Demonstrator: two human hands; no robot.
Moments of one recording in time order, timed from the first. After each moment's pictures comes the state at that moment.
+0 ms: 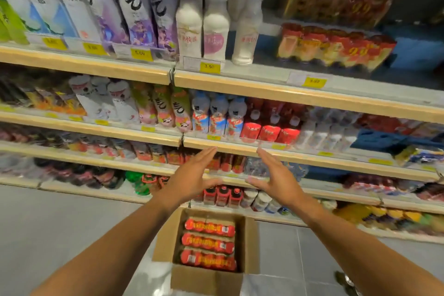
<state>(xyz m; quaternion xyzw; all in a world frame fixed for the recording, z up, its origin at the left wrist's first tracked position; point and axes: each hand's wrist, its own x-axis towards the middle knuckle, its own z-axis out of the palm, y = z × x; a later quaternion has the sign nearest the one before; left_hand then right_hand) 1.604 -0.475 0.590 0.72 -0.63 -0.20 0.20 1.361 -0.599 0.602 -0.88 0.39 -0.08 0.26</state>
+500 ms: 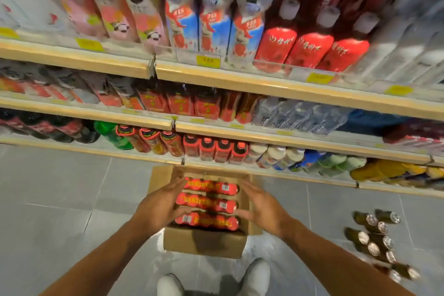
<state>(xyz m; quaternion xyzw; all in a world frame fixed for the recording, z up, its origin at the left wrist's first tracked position) 1.614 -0.415 0.280 0.76 -0.56 -0.32 0.03 1.347 -0.564 0.297 -0.84 0.37 0.11 0.38</state>
